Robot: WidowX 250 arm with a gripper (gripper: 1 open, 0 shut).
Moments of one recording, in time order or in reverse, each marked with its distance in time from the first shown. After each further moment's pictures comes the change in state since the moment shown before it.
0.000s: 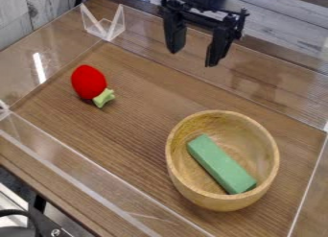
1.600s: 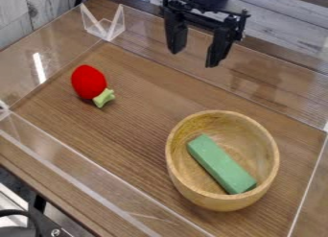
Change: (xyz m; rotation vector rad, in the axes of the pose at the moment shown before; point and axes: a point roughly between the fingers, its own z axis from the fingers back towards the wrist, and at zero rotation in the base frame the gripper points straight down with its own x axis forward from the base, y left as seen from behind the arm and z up) arm 0.000 -0.001 -0.001 0.002 0.014 -0.014
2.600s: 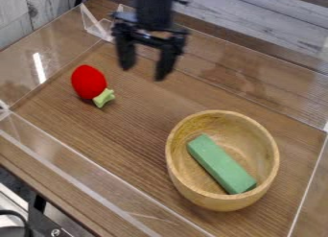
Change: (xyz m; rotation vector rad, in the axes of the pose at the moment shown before) arm -0.016 0.078 -0.037 -0.030 0.033 0.187
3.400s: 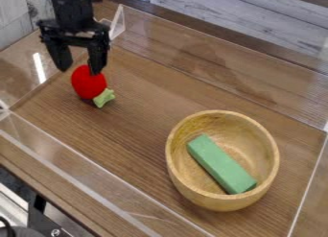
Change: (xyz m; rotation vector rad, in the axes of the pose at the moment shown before) arm 0.006 0.082 -0.023 -0.051 -0.133 0.124
